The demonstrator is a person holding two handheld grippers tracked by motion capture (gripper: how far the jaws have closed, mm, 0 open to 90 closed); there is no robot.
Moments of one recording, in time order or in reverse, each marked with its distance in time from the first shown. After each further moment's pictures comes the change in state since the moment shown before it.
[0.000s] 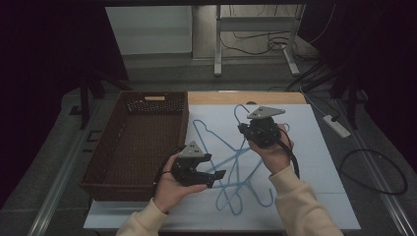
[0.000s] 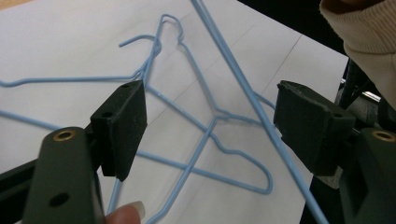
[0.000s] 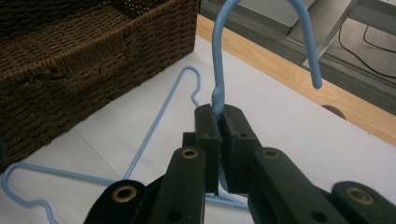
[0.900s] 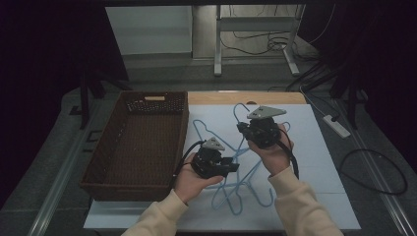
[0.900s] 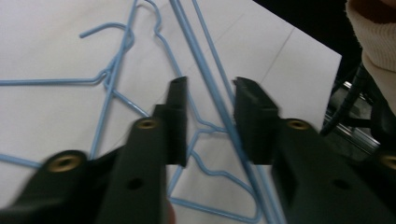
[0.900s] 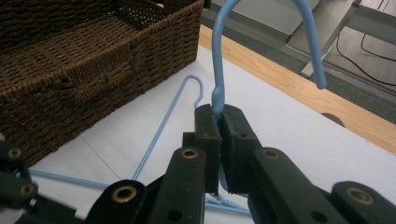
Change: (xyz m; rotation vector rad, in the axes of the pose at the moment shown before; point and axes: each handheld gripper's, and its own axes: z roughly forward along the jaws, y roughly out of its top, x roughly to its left) left arm 0.001 0.020 0.043 0.086 -0.083 -0.041; right arm 0.004 0.004 -0.007 -0.032 -0.002 -0.002
